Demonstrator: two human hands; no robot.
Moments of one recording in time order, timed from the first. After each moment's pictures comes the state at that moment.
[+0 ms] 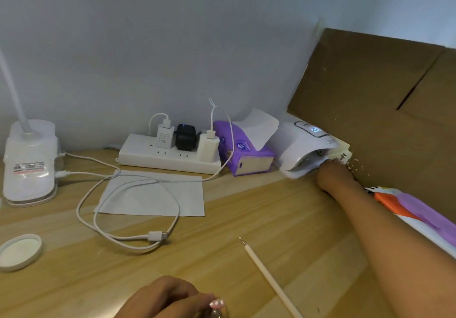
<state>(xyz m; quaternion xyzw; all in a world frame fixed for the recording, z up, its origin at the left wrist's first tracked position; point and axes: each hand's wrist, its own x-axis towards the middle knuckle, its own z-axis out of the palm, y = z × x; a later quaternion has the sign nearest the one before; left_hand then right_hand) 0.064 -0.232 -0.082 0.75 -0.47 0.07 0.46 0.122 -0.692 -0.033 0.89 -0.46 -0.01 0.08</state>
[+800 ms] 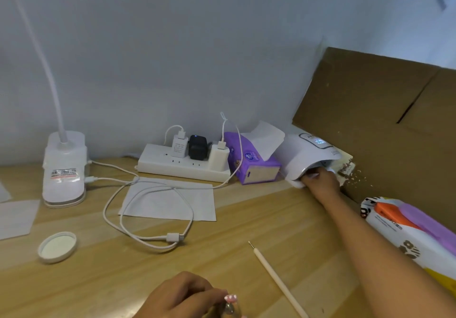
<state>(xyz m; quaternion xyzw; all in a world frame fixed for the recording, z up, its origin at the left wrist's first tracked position) 0.067 -0.223 -0.062 0.76 -0.50 -0.02 0.42 0.118 -0.638 -0.036 0.86 -0.40 0.23 -0.21</state>
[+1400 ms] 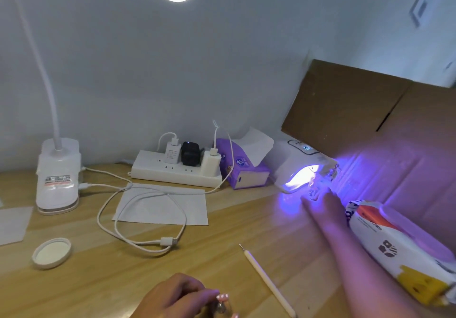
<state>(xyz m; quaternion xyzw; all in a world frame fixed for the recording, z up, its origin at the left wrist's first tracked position) 0.067 -0.239 -0.066 0.74 -0.20 -0.16 0.62 0.068 -0.621 -0.043 0.87 -0.40 0.26 -0.12</state>
